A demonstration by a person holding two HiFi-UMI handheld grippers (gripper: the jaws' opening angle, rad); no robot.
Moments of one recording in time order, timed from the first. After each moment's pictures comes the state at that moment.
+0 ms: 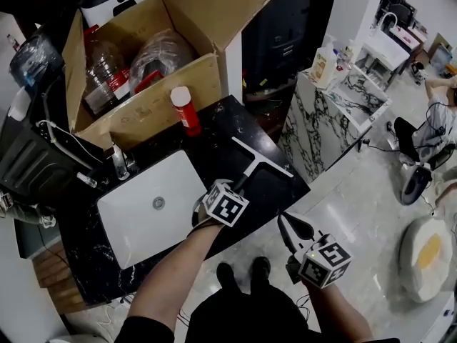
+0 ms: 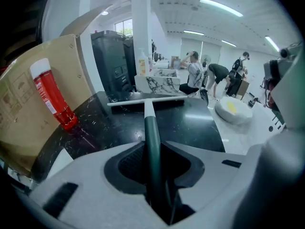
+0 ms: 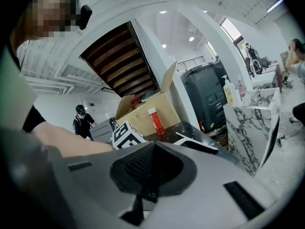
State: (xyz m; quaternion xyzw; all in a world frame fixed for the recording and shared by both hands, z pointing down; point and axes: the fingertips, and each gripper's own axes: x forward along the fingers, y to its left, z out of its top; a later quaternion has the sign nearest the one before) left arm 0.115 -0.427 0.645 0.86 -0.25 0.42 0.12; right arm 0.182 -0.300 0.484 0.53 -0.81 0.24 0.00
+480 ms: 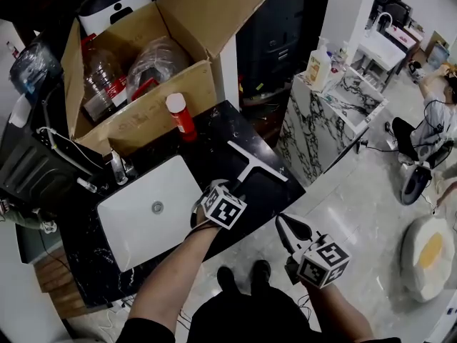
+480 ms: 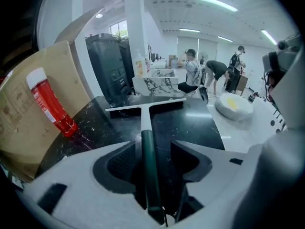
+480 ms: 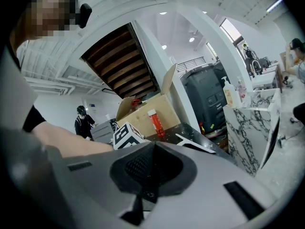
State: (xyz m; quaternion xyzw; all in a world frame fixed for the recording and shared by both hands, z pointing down) left arm 0.124 -0.427 0.641 0.87 -0.24 0.43 0.09; right arm 0.192 -0.297 0.479 0.53 -0.81 0.24 0.00
